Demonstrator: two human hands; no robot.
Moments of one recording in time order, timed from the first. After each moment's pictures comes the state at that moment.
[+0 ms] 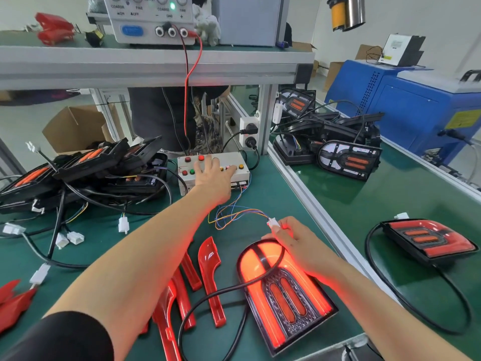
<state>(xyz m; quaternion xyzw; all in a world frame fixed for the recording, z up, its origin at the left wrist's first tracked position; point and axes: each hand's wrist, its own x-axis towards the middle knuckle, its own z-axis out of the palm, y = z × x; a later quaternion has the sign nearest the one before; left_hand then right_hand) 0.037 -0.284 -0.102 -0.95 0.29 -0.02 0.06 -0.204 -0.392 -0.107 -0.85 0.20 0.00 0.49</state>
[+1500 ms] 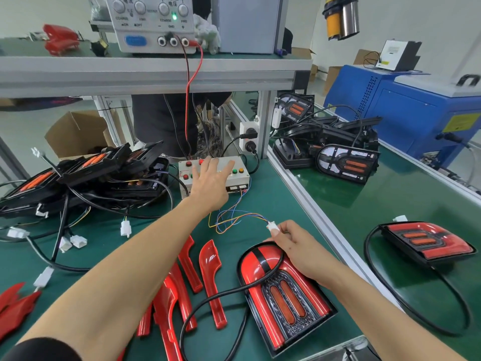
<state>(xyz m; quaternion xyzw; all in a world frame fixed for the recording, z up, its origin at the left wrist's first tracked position) 0.026 -0.263 -0.098 -0.94 0.33 -0.06 -0.09 -0.203 -0.395 -0.114 -0.83 0.20 0.01 0.51</state>
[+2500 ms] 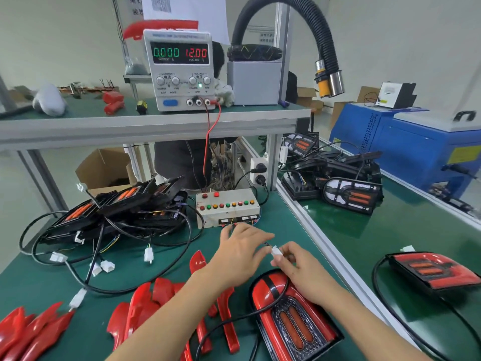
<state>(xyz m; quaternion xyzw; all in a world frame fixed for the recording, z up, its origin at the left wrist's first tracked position) -0.095 -0.223 -0.075 -0.87 0.45 -0.01 -0.20 -0.203 -0.385 -0.101 -0.89 0.14 -0.07 0.43</state>
